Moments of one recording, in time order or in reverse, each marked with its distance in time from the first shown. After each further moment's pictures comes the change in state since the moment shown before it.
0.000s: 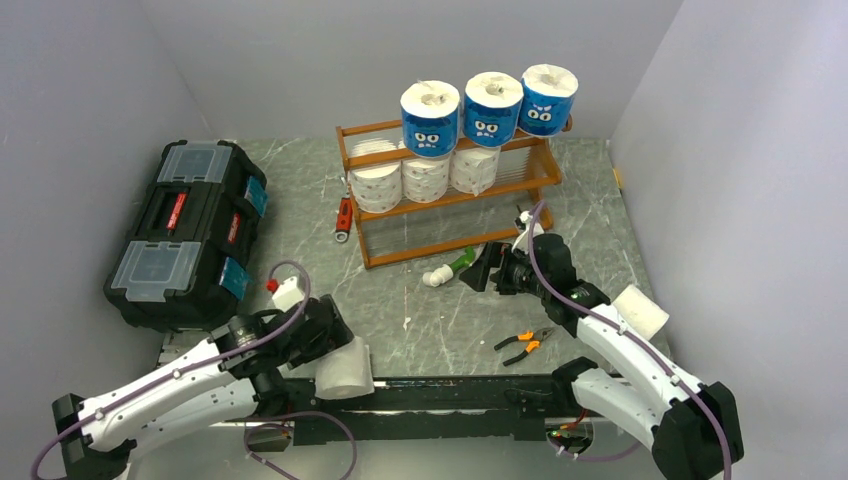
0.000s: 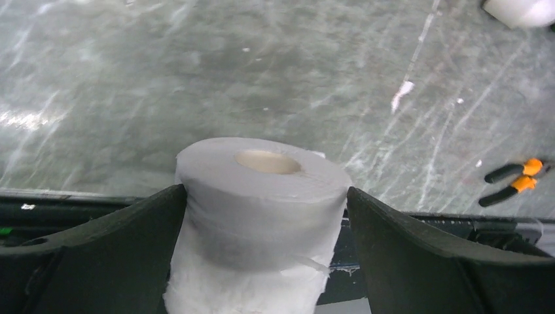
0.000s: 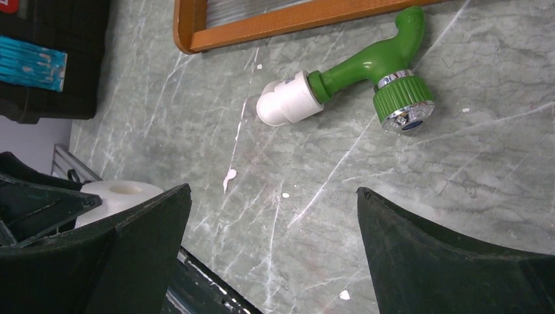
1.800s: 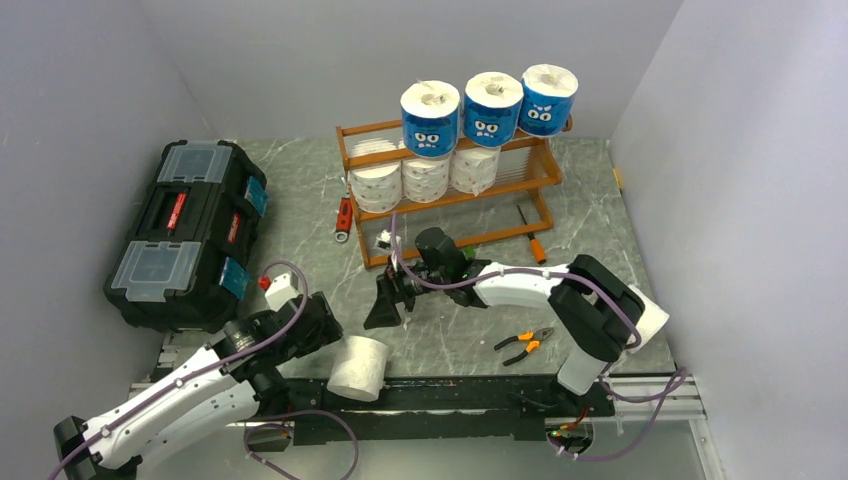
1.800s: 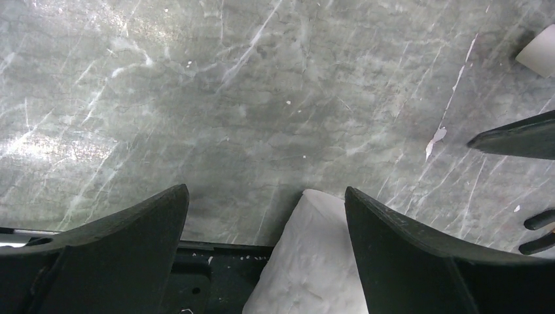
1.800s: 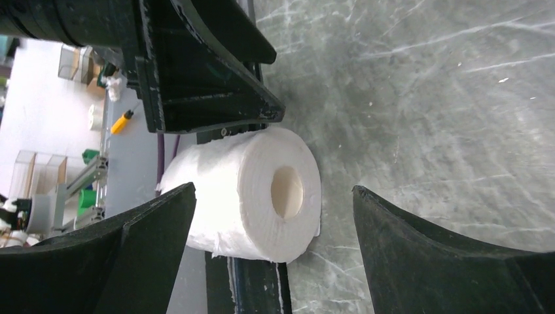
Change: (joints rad) left arm 0.140 -0.040 -0.071 0.082 -0.046 0.196; right arm 0.465 0.760 0.343 0.521 -0.480 -0.132
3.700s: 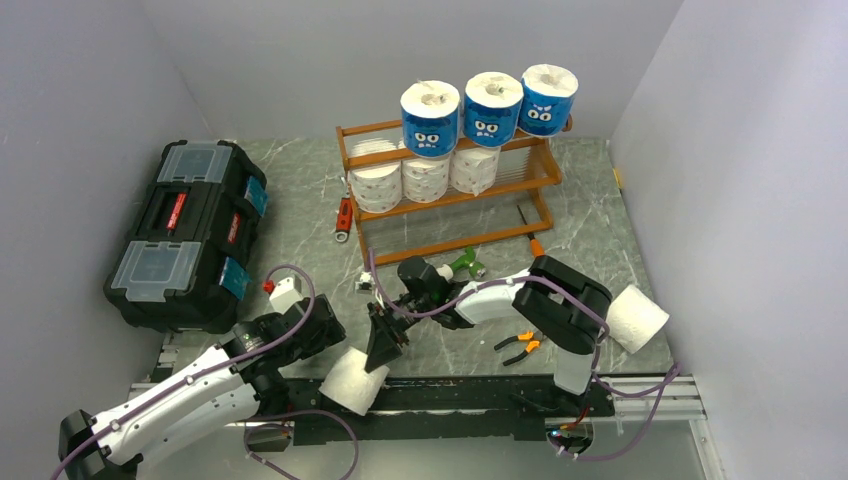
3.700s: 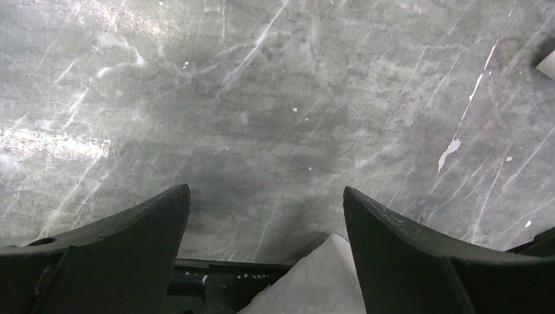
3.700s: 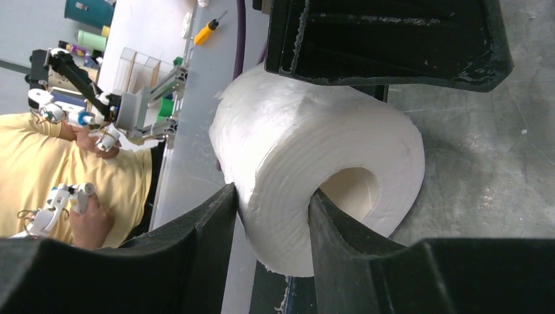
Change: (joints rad) left arm 0.000 0.014 -0.078 0.086 -0.003 -0.027; right arm 0.142 0.167 -0.043 0.206 -0.291 0.080
